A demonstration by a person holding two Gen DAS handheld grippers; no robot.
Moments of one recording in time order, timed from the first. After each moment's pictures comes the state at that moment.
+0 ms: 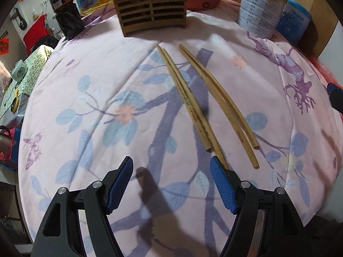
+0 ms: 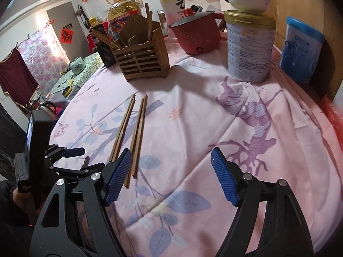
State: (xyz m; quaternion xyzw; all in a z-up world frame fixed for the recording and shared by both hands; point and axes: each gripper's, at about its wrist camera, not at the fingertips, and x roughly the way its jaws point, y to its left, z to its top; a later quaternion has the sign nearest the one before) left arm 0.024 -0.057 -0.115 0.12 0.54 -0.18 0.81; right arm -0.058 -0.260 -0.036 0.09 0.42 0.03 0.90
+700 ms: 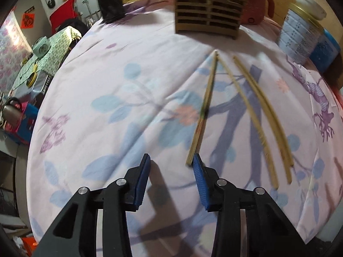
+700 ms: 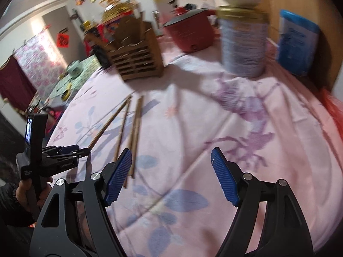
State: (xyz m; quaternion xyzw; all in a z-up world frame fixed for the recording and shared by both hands) left arm 0.043 0.006 -0.116 0.06 0.54 -0.10 0.83; right arm -0.049 -0.250 -0.043 0.10 0.42 0.05 0.90
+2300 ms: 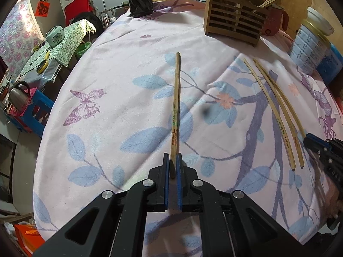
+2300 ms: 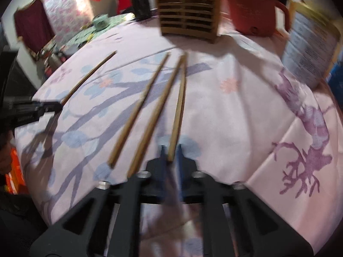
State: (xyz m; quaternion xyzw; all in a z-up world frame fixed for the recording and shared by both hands) left arm 0.021 0.057 -0.115 0.03 0.53 -0.06 0.85; right arm -0.018 -0.198 -0.111 0.00 0.47 0.11 0.87
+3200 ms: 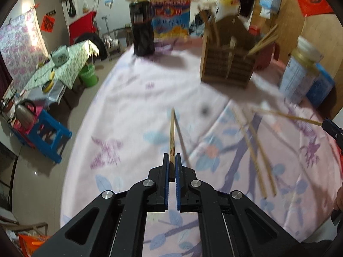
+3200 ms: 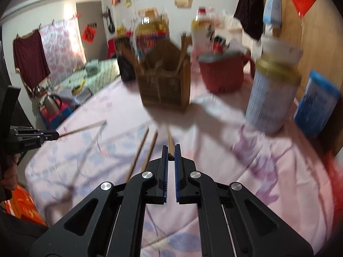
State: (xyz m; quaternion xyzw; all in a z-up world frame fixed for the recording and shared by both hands) left arm 0.031 0.056 -0.019 0.03 0.45 -0.07 0.89; right arm -0.025 -0.227 0.011 0.01 0.31 0.08 0.95
